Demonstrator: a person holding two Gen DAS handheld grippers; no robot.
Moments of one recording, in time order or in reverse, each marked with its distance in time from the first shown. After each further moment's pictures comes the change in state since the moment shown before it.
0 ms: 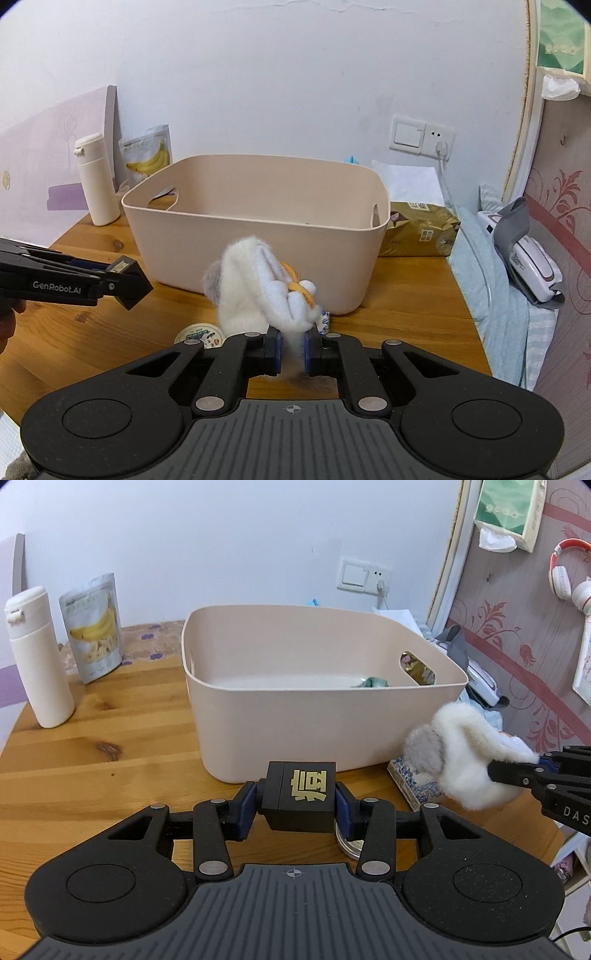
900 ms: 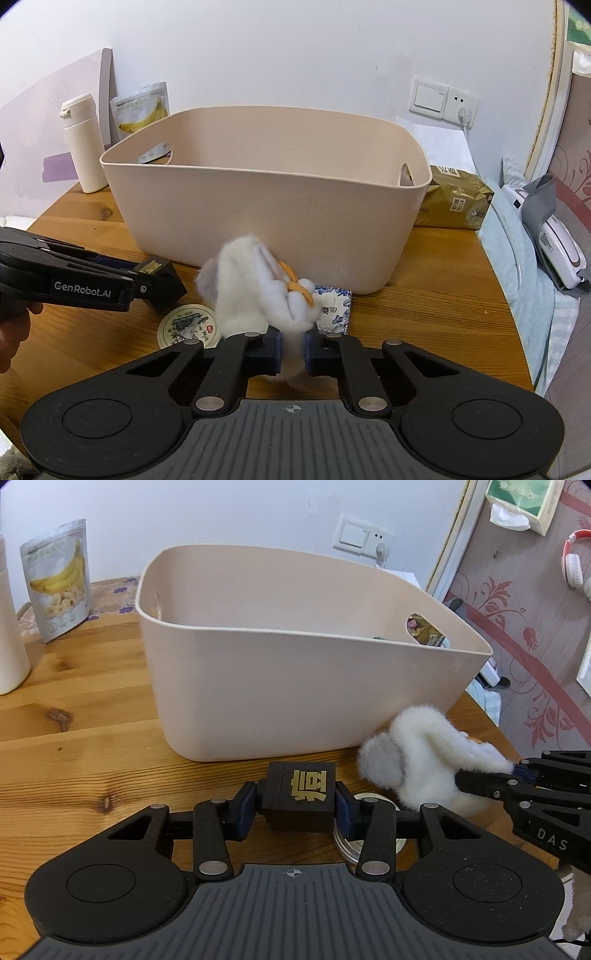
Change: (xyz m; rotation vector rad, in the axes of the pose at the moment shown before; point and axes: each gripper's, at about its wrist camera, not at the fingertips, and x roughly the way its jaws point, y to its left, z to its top) left arm 0.065 0.004 -0.003 -0.039 0.116 -0.066; right arm 0.057 0.007 -0.004 -0.016 0.114 0.025
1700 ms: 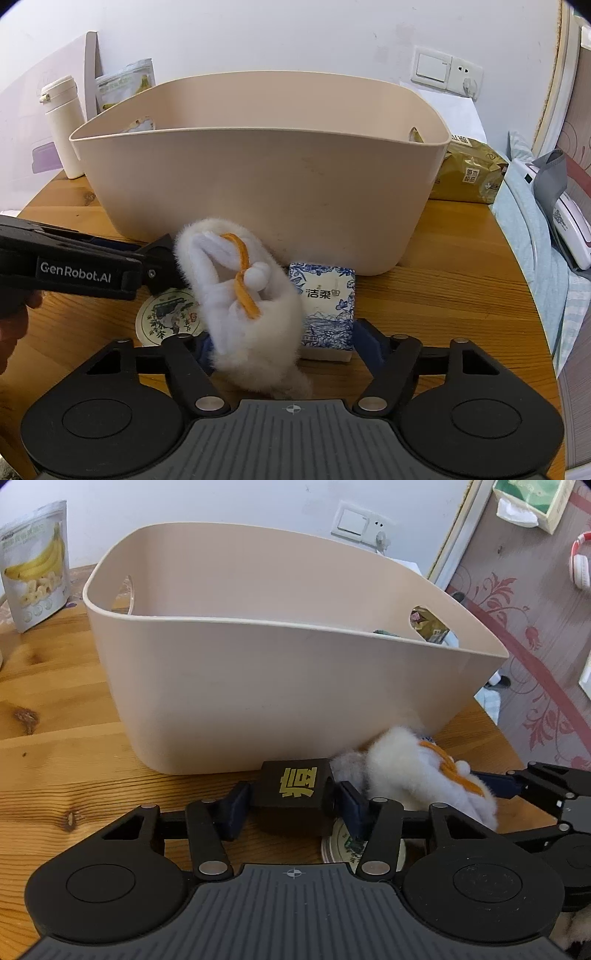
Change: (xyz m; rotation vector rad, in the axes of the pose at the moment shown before) left arm 0.032 -0.004 0.014 -0.013 0.047 -0.027; right arm 0.038 -0.002 -0.002 0.022 0.080 0.008
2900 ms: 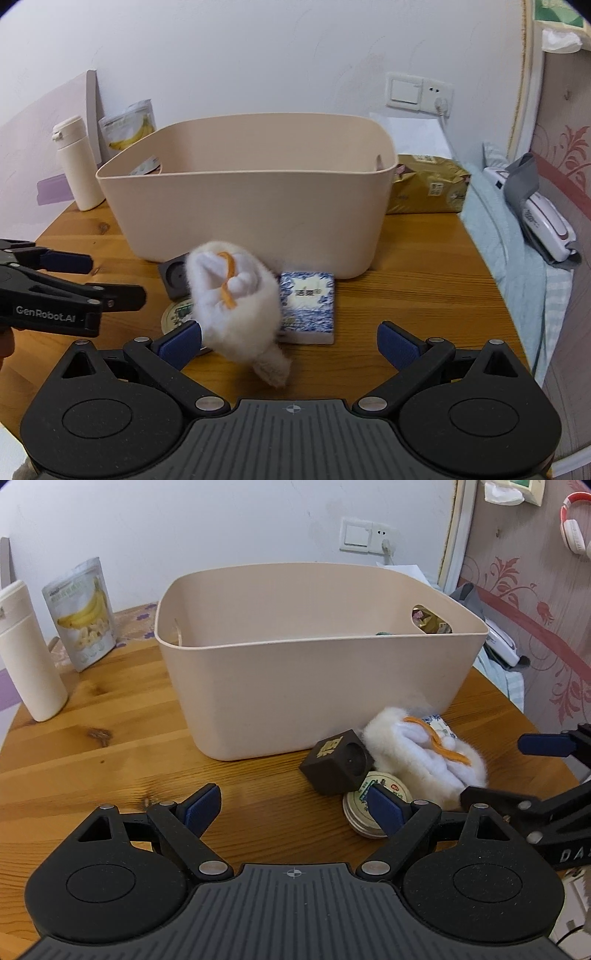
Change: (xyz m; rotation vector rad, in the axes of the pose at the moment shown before) left arm -0.054 -0.022 -0.025 0.104 -0.055 0.165; right arm -0.051 -0.008 -0.014 0.050 -0.095 0.009
